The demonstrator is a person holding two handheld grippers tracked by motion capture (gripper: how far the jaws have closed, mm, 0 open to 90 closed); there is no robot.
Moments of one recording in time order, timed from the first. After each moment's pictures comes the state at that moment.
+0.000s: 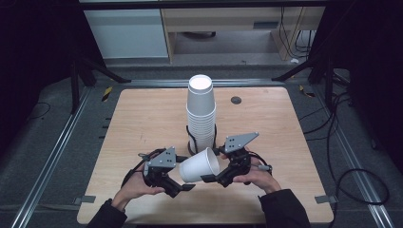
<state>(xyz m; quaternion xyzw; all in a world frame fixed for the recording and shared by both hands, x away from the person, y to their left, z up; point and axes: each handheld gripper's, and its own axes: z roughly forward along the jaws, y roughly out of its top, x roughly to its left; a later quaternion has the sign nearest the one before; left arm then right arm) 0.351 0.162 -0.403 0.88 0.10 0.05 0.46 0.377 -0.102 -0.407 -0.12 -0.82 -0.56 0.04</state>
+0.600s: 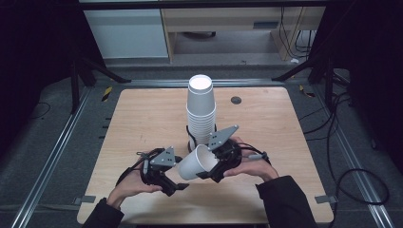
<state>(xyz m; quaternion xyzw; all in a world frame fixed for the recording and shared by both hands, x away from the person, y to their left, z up) 0.358 0.167 -0.412 0.91 0.12 0.07 0.39 0.388 -0.071 -0.385 -0.07 -0.90 -0.44 -0.02</state>
